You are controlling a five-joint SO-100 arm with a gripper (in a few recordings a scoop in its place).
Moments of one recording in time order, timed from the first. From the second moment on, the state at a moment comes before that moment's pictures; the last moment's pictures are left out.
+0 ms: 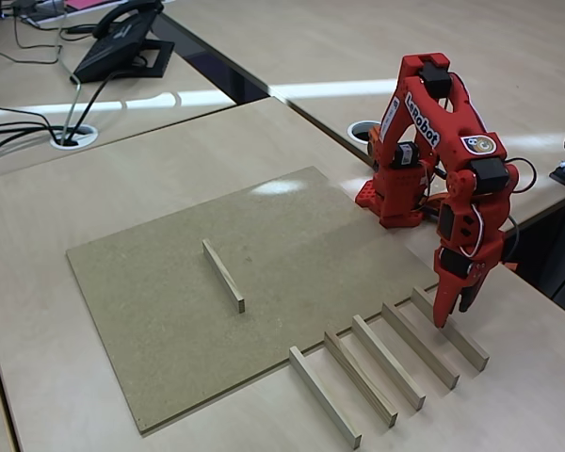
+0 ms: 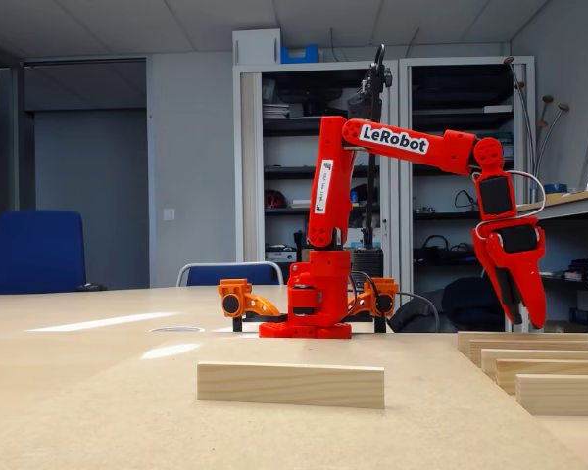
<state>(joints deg) -72.9 86.2 101.9 65.6 60.7</state>
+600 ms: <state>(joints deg) -73.7 82.7 106.3 55.6 60.7</state>
